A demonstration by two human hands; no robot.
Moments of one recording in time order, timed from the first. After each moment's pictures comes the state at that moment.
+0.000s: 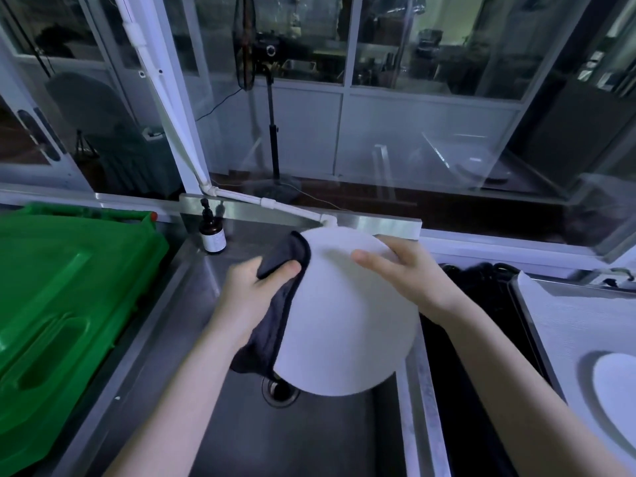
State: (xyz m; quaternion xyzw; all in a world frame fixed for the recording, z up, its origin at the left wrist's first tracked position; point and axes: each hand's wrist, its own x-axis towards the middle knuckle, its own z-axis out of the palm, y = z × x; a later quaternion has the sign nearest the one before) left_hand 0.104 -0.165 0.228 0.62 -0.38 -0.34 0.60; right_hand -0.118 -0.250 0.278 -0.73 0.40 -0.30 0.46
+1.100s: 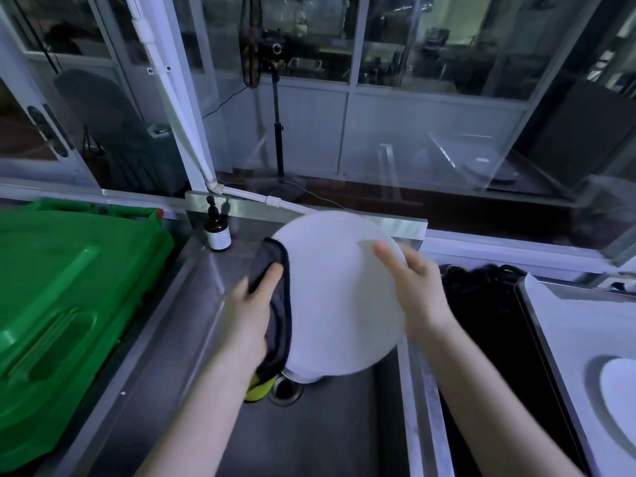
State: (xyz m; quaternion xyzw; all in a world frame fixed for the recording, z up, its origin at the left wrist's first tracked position) left_hand 0.090 -0.156 0.205 0.61 -0.17 -0.40 0.66; right_hand -0.097 -0.225 0.259 -0.53 0.47 -0.46 0.53
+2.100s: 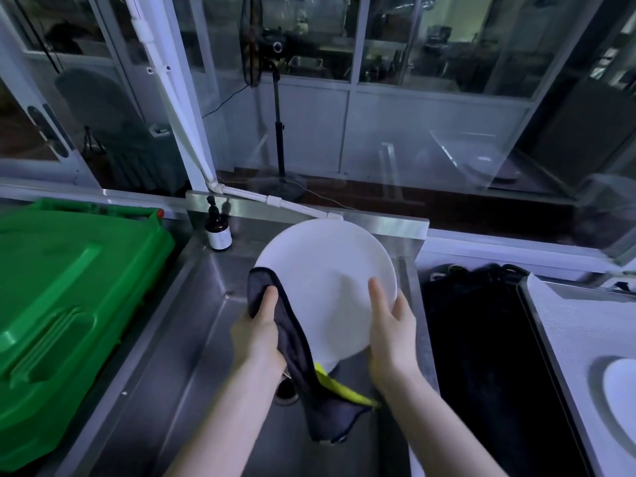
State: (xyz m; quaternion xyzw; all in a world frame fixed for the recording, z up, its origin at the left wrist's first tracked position) left_hand 0.069 -0.149 0.201 0.64 0.02 -0.41 0.65; right_hand -0.074 -0.183 0.217 -0.41 0.52 -0.51 0.55
